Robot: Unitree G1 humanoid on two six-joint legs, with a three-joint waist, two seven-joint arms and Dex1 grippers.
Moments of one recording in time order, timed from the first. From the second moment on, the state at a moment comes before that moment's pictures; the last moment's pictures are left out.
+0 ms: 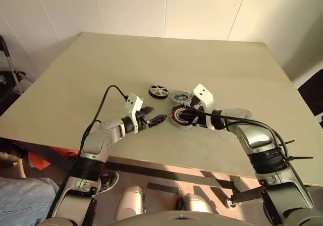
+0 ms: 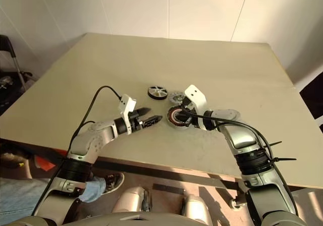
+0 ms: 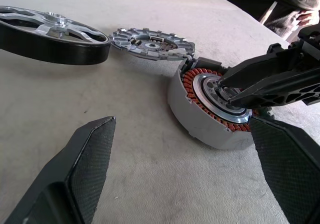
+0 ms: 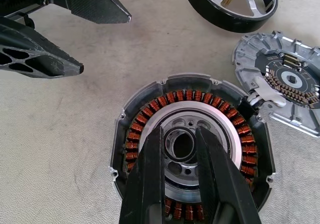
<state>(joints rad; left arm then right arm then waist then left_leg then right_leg) -0.36 0.23 -0.08 0.09 -0.42 0.57 -0.69 -0.44 -0.49 0.18 -0.05 0.17 0.75 0.82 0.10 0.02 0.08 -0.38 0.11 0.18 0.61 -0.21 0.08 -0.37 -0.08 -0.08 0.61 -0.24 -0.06</state>
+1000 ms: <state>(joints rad) -0.36 0.23 -0.09 0.09 -0.40 0.57 -0.69 -0.47 -0.51 0.19 0.02 0.16 0.70 0.81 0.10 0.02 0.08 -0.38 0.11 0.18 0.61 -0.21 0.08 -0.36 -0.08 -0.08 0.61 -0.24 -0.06</state>
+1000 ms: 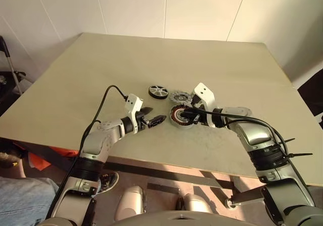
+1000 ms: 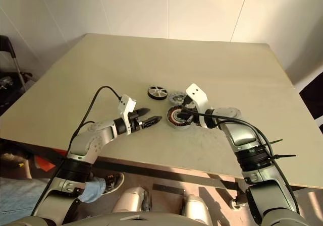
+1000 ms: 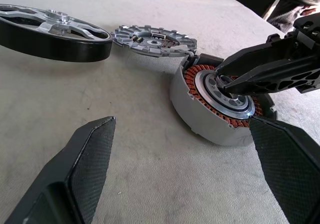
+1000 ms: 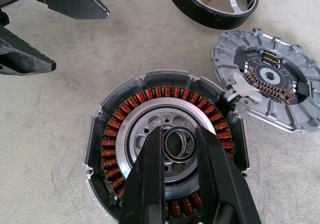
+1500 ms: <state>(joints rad) -0.35 0.23 -0.09 0.09 -0.39 0.57 -0.69 -0.47 -0.51 0.19 -0.01 0.16 0.71 0.82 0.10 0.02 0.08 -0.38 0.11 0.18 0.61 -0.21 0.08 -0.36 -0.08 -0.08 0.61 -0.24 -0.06</state>
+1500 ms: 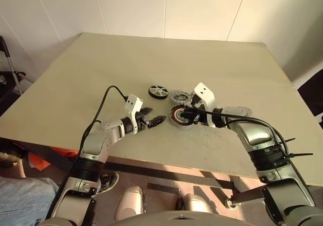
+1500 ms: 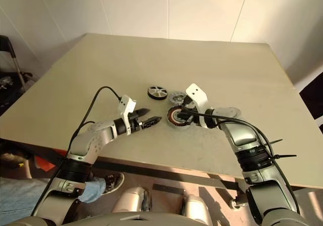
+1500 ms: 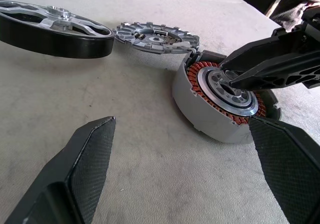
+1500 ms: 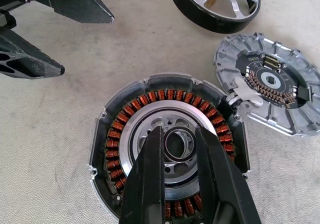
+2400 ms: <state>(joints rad) -0.36 0.24 -0.09 0.11 -0.39 0.57 -0.69 -0.46 -0.52 0.20 -0.02 0.17 0.71 0.80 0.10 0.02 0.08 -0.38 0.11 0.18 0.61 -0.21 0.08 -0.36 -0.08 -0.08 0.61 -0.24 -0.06</state>
